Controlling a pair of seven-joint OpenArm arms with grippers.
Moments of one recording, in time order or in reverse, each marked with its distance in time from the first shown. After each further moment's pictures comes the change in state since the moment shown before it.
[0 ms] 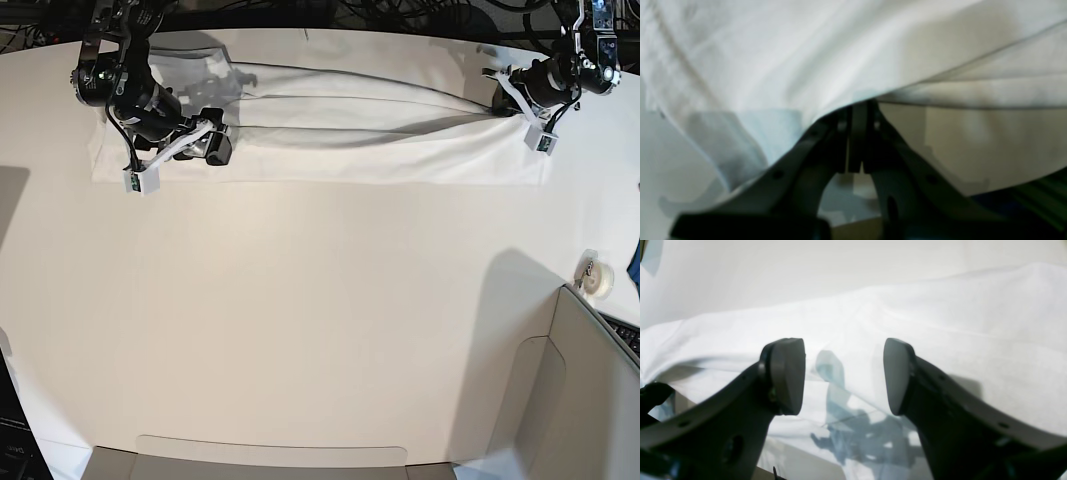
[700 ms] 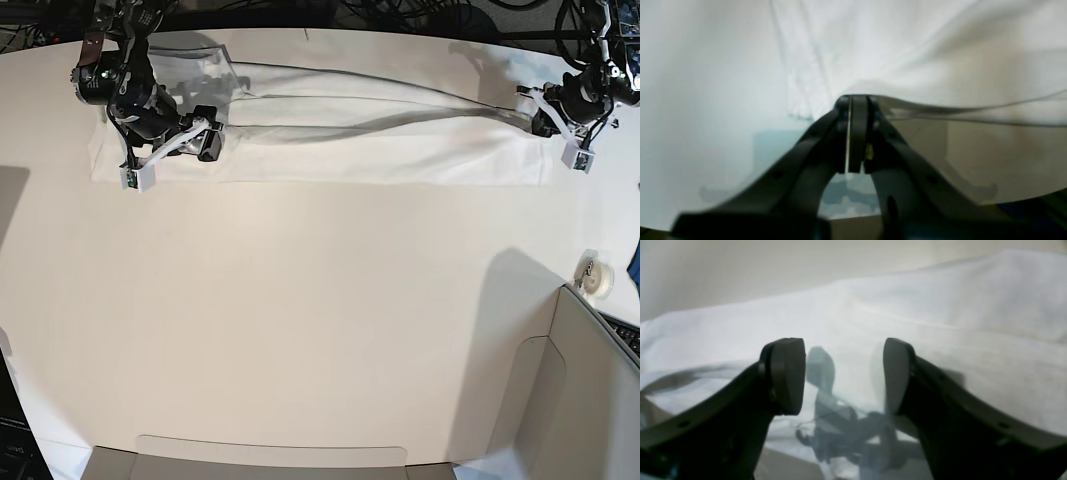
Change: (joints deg) left arm -0.2 -3.6 -6.6 3.2 0.3 0.2 0.2; right arm -0.3 -0.2 -0.3 -0.4 -5.1 0.2 0.0
